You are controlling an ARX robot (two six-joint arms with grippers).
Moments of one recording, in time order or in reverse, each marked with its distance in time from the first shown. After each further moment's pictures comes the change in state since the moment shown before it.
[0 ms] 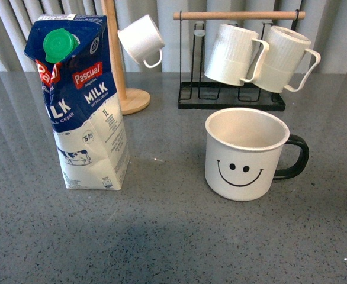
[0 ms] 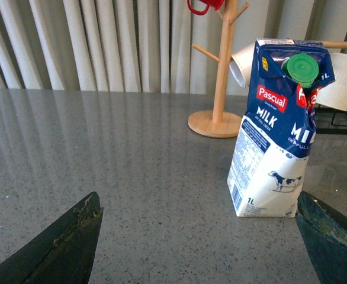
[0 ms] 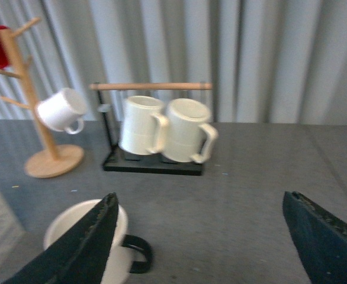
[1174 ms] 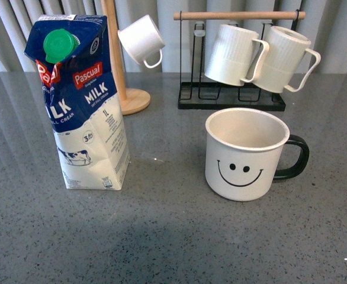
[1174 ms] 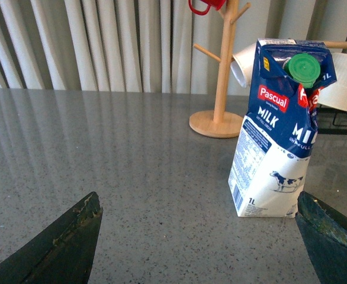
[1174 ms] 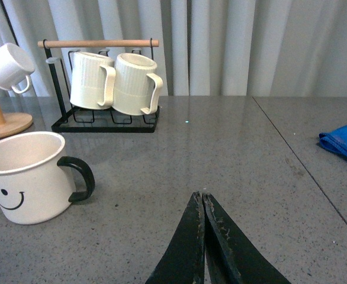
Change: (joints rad) left arm 0.000 0.000 0.000 0.000 -0.001 0.001; right arm -0.233 -0.681 -0.404 -0.254 -0.112 -0.052
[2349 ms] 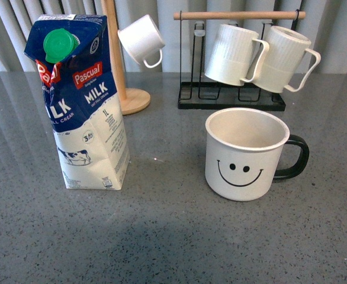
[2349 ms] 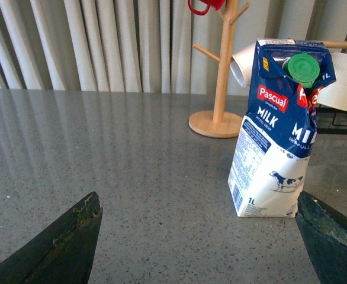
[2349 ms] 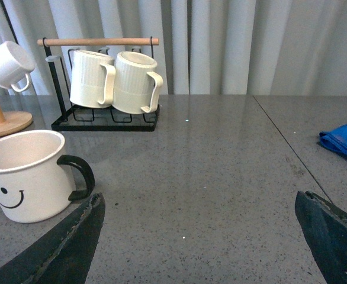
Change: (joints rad) left arm 0.000 0.000 0.000 0.000 0.001 0.001; right arm 0.000 0.000 0.000 -0.003 0.000 -0.001
